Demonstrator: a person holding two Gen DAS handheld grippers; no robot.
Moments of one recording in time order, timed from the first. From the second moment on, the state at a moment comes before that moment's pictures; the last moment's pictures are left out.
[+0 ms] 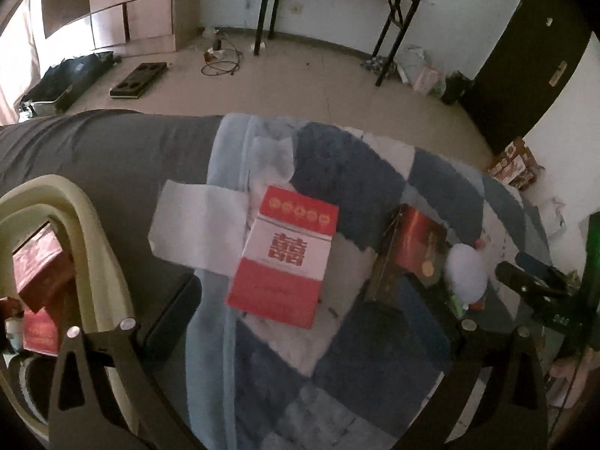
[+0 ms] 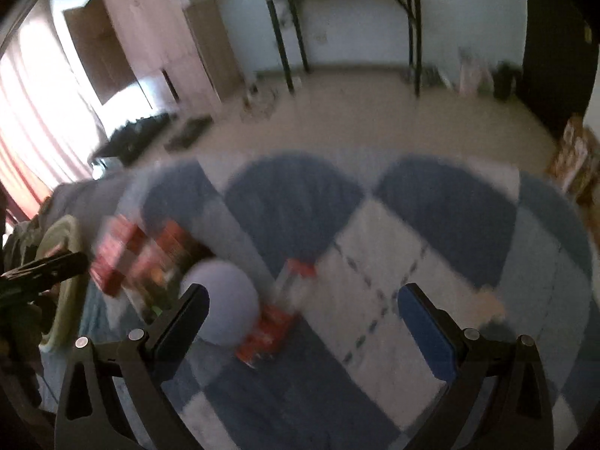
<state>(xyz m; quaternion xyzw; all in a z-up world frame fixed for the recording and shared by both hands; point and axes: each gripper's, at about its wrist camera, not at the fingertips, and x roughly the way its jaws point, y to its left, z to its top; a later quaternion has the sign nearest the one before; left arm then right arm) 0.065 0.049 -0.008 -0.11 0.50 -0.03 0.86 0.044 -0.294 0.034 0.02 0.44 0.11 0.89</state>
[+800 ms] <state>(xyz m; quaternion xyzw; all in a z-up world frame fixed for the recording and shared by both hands) 0.077 0.059 -0.037 -0.15 0.52 0.00 0.84 0.062 -0.282 -0.005 -0.11 0.47 0.11 0.87</state>
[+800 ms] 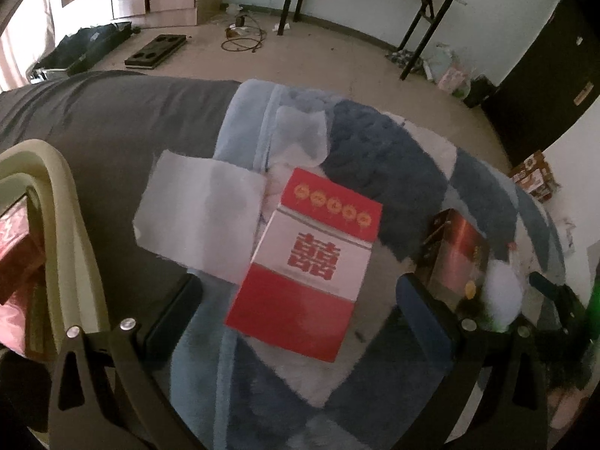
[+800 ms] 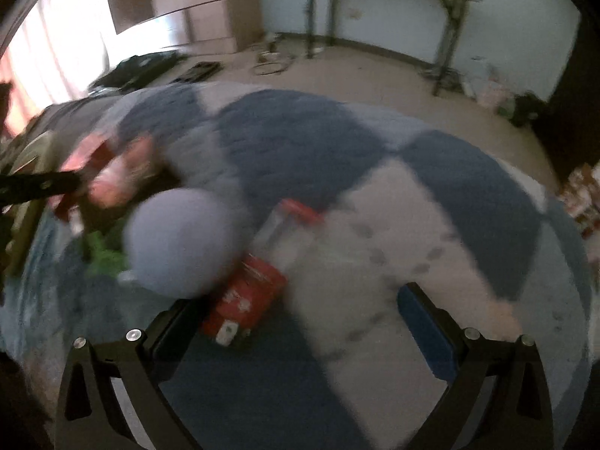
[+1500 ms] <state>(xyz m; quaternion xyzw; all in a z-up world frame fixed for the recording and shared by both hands) 0.081 0.048 -0.037 -0.08 0.51 0.00 0.85 0.064 -0.276 -0.024 -0.06 0.38 0.06 0.92</state>
